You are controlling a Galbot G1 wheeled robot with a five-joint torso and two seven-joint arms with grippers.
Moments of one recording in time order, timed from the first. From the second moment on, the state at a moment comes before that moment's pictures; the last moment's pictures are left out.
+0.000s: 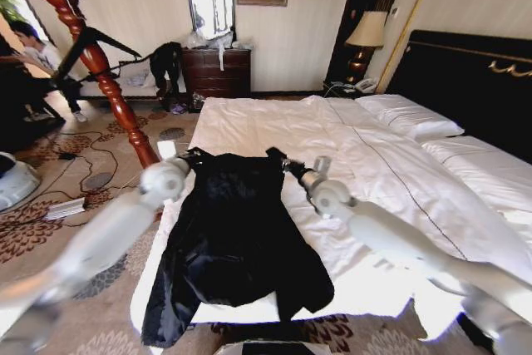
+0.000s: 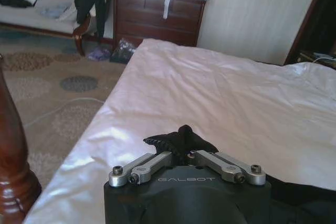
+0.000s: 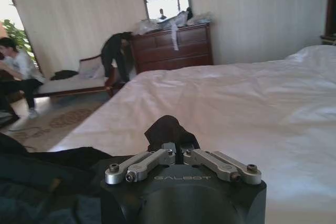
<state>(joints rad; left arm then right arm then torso) 0.35 -0.99 0.12 -1.57 -1.25 0.48 -0.76 -0.32 0.90 -0.41 1.58 1.19 -0.15 0.45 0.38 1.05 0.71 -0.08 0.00</state>
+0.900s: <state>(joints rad) 0.36 -1.05 0.04 -1.67 -1.31 0.65 -1.03 -0.57 0.77 -0.22 2.09 1.42 -0.22 0.78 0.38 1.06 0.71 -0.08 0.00</state>
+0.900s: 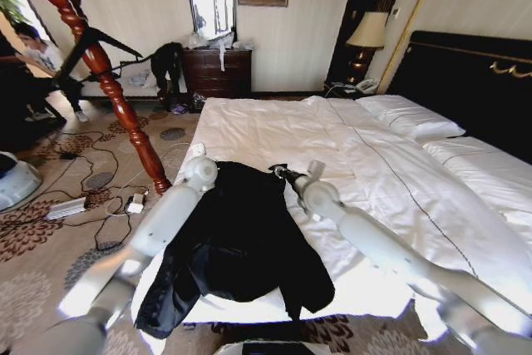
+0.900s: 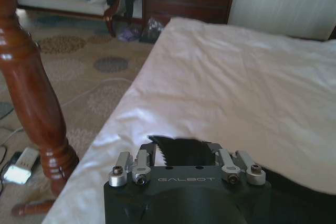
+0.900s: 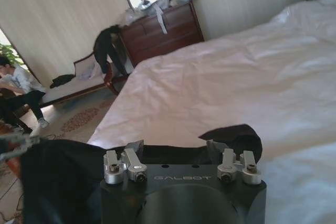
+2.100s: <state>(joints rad) 1.78 -1.04 -0.76 -2.43 -0.61 0.22 -0.69 -1.28 0.83 0.06 2.18 0.90 -0.18 0.68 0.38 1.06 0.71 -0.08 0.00</state>
